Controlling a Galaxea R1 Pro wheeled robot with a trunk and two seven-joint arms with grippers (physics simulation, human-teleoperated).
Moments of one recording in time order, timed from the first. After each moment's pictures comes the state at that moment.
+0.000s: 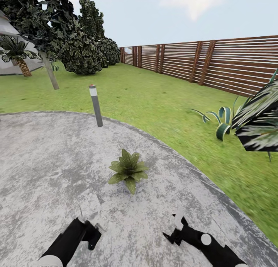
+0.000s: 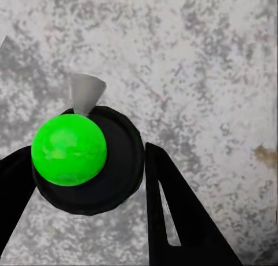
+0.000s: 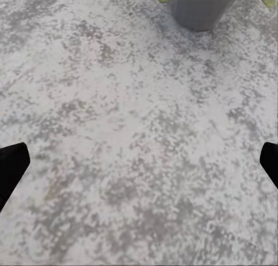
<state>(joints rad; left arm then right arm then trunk) -0.49 -0.01 0.10 -0.64 -0.76 0.44 -0.56 -0.48 -0.14 0.40 -0.49 0.22 -0.28 0.40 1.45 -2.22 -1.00</state>
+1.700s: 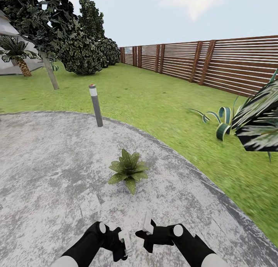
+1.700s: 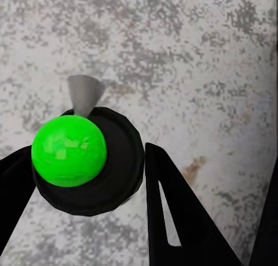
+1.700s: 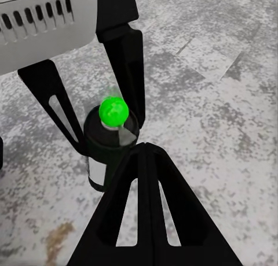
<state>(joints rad) -0.50 -0.09 -0.19 -0.59 -0.82 0.11 -0.85 -0.53 0.05 0.41 -0.52 0.35 -0.27 0.74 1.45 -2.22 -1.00</state>
